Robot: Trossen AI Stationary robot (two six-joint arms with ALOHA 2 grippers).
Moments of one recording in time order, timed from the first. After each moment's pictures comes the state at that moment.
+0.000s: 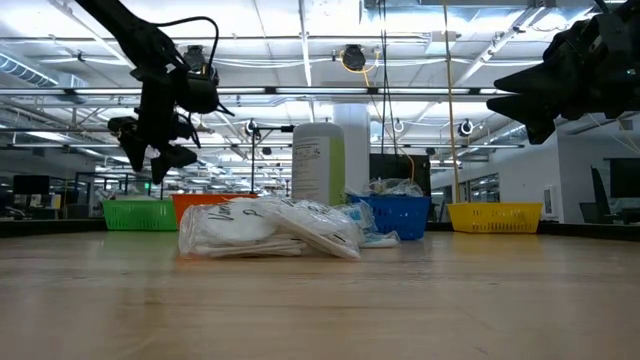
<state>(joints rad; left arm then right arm) 0.88 1.47 0.97 -0.81 -0.59 -0.29 -0.06 0.02 0.01 0.04 0.08 0.30</state>
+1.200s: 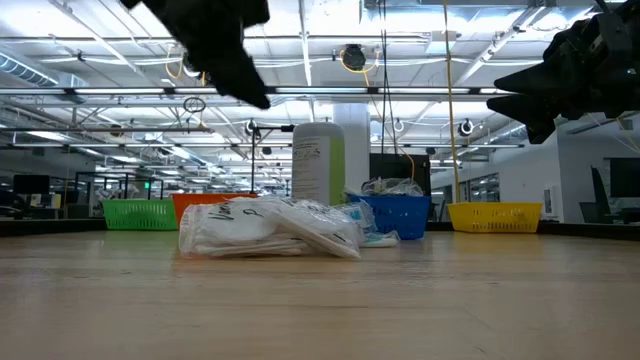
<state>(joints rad) -0.01 1.37 0.98 -0.37 -0.02 -0.05 -0.06 0.02 0.01 0.04 0.08 0.30</state>
